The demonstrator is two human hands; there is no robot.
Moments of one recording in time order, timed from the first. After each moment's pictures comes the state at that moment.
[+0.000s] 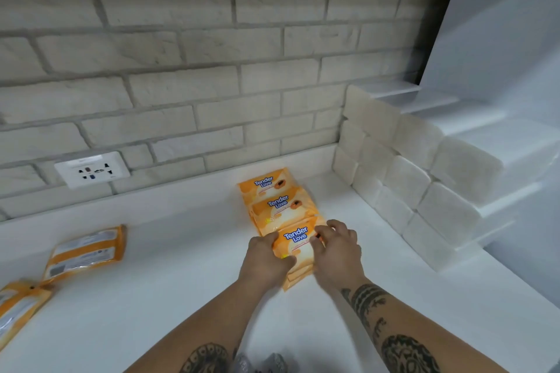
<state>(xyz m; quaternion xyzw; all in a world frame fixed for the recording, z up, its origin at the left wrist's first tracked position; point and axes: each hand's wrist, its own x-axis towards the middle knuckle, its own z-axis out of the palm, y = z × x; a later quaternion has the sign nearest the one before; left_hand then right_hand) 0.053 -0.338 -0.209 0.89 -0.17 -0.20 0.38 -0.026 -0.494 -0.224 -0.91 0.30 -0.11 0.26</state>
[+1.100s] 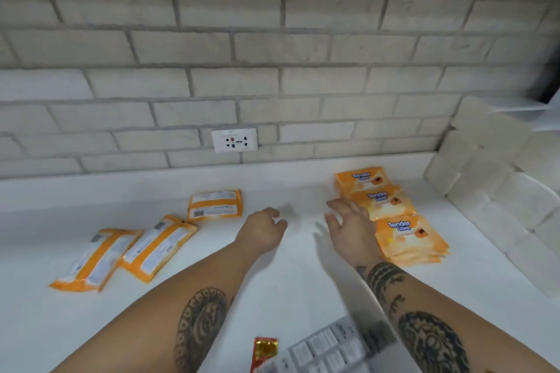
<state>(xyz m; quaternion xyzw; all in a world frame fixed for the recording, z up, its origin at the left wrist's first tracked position) 0.112 -0.113 -0.168 0.92 -0.11 -0.14 0.34 0.037 -0.311 -0.175 -0.93 0.16 -0.16 0.29</state>
